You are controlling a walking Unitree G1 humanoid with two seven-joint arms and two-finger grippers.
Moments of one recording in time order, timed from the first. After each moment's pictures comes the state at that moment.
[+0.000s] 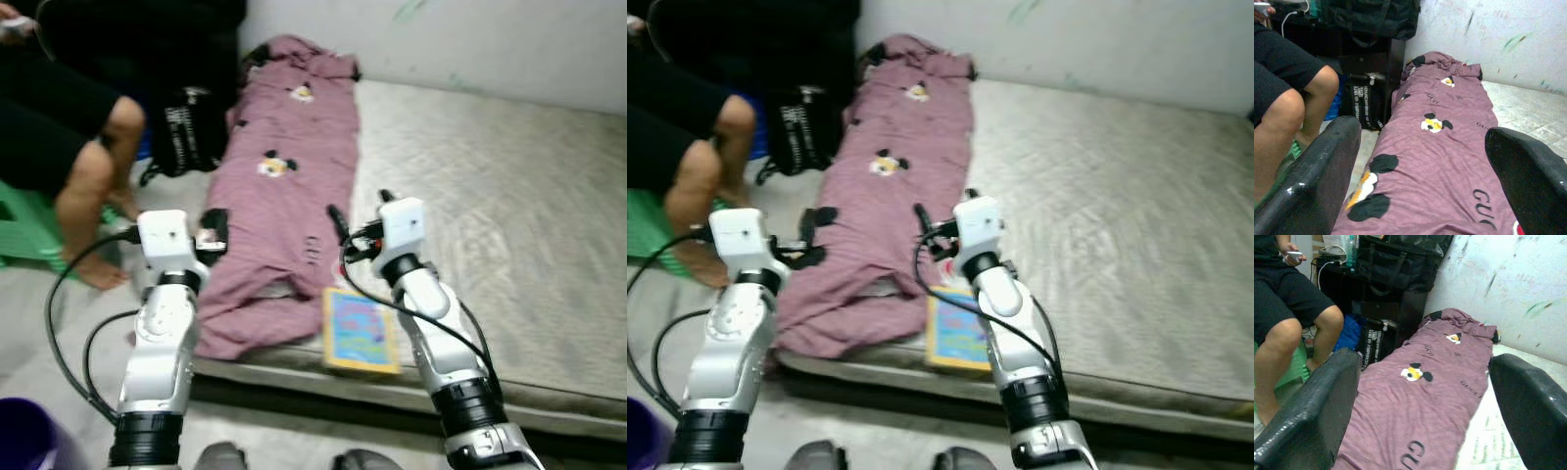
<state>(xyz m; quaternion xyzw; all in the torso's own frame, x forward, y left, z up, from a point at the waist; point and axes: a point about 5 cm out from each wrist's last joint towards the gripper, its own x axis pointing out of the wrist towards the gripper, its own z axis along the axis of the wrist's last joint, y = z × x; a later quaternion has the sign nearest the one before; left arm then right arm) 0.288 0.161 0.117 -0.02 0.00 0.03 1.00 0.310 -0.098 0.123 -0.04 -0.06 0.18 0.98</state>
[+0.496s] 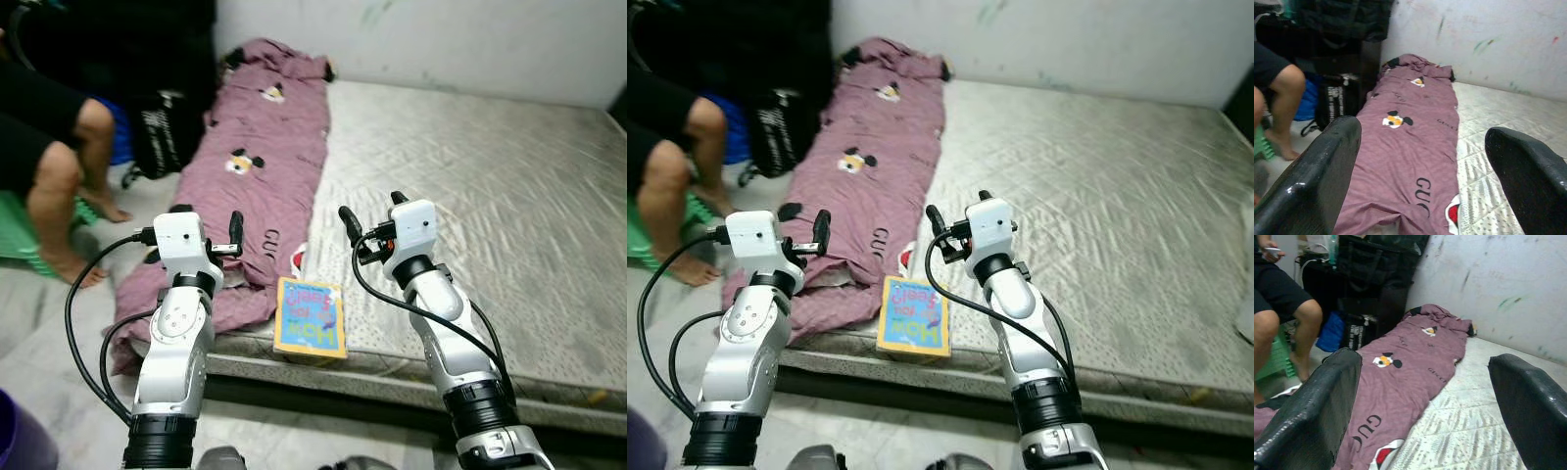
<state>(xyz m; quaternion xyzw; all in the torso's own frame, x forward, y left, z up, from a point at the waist) 0.288 0.150 0.118 -0.04 -0.01 0.01 1.00 0.311 -0.111 0.121 -0.04 -0.06 0.17 0.98</state>
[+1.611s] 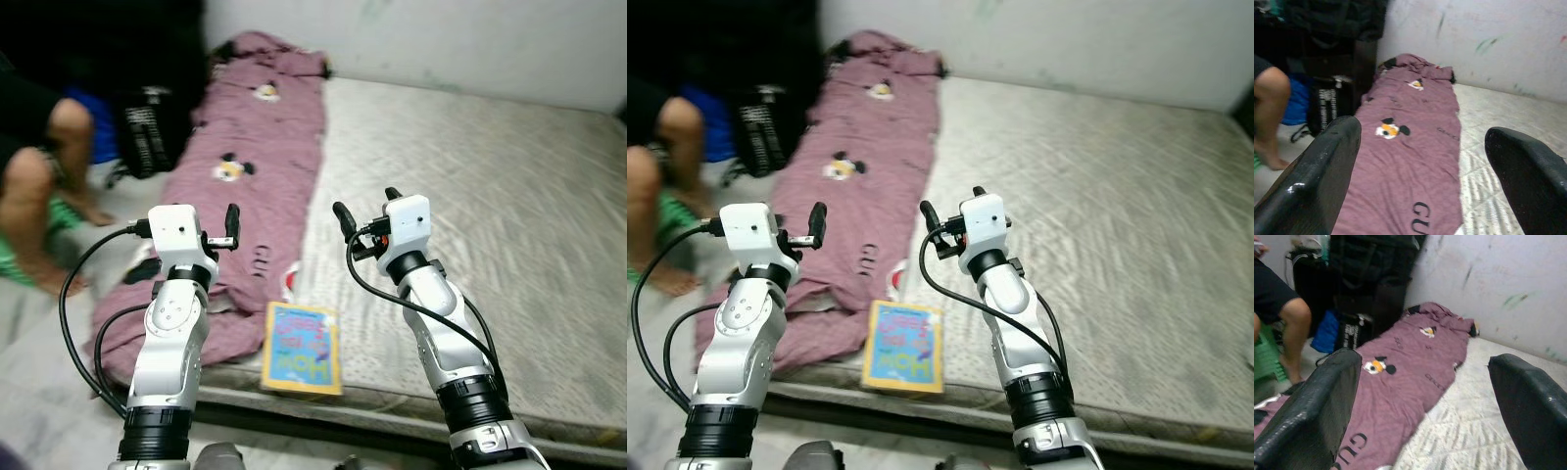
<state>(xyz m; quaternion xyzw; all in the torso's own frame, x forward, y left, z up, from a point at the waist) 0.291 0.153 0.121 -0.03 -0.01 0.01 1.00 0.314 -0.105 0.124 -0.04 -0.06 0.17 0.98</state>
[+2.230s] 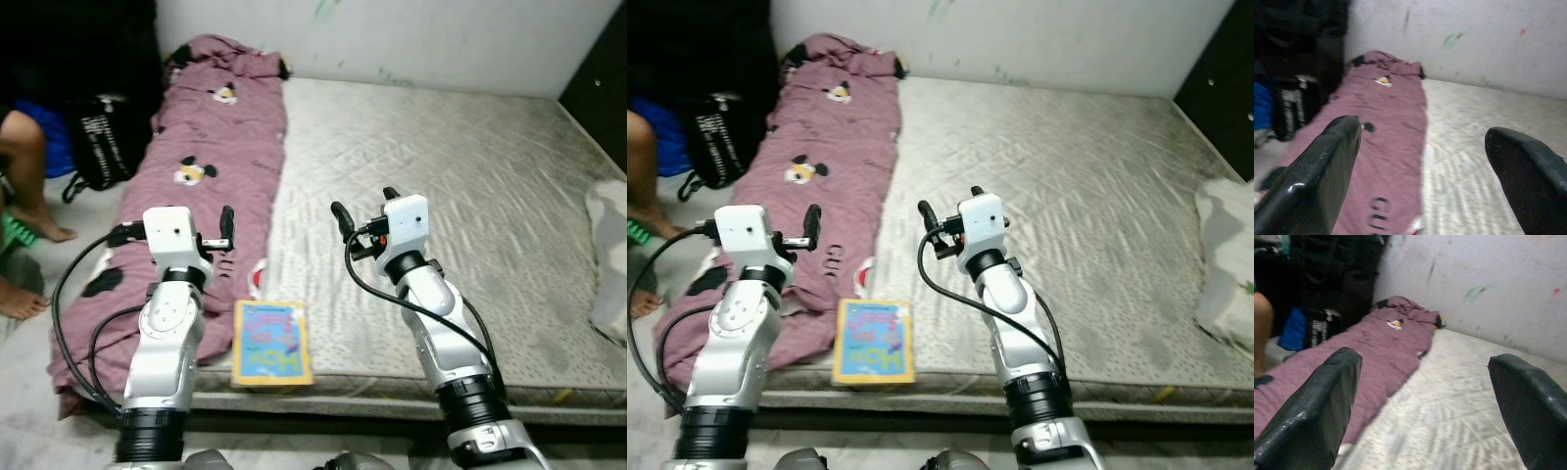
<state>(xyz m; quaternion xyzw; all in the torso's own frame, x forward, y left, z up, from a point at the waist) 0.291 0.150 0.120 -0.03 -0.01 0.00 1.00 0.314 -0.108 0.124 -0.04 -0.06 0.17 0.98</state>
